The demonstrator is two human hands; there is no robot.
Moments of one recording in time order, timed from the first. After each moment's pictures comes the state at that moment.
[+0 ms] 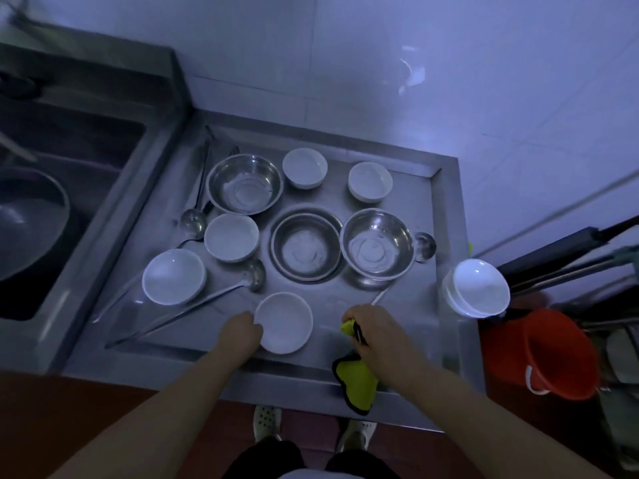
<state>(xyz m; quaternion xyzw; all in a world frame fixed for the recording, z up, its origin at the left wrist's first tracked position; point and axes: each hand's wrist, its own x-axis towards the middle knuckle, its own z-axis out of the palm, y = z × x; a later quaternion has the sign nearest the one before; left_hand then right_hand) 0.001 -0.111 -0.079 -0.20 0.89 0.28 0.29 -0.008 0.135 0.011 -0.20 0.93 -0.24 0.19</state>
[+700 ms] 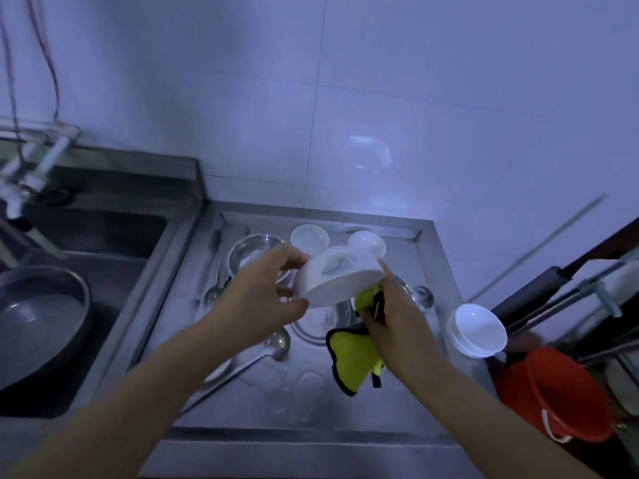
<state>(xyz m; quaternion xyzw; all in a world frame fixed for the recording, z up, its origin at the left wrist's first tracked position) -0.036 -0.168 0.165 0.13 0.84 0.53 0.00 -0.020 0.048 0.136 -0.08 0.91 -0.40 -0.02</state>
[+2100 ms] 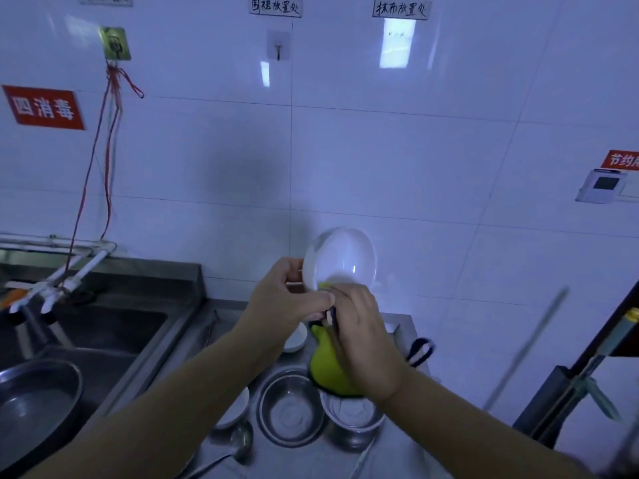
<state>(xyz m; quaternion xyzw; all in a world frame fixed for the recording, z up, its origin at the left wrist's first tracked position) -0.013 -0.026 0.298 0.00 0.69 0.72 -0.07 -0.047 0.114 0.229 -0.38 0.79 -0.24 -0.41</state>
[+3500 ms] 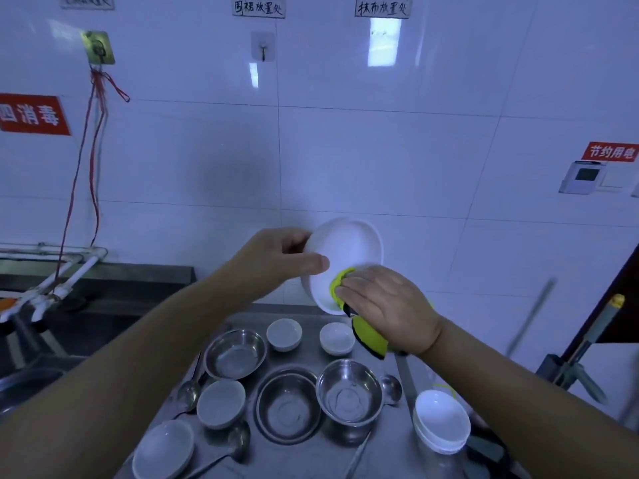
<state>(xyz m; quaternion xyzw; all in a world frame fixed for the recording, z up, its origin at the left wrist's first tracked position) -0.026 -0.043 0.346 0.19 0.79 0.58 -0.02 -0.076 0.176 0.261 -0.50 0.70 -0.02 -0.51</state>
